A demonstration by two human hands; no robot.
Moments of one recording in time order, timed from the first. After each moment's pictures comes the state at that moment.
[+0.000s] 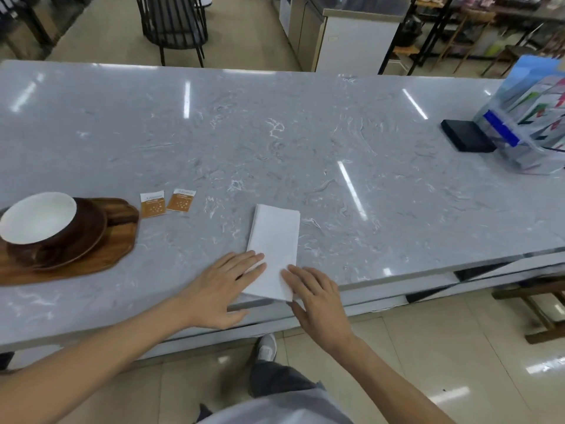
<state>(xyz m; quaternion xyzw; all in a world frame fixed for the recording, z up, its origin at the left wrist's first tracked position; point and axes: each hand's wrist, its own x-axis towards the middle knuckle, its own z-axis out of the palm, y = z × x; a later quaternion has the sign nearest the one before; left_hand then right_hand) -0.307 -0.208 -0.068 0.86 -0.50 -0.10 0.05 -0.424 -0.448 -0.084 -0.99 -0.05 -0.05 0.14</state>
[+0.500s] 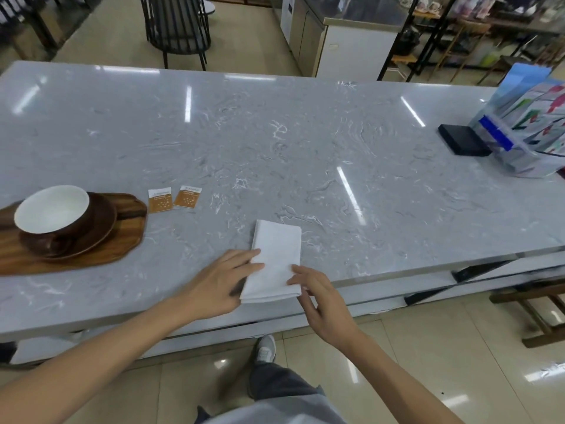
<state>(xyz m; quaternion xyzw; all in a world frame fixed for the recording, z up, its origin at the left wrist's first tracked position) -0.315 -0.199 -0.060 0.85 -0.46 -0.07 0.25 -0.437 -0.448 -0.080 -0.92 -0.05 -0.10 0.39</state>
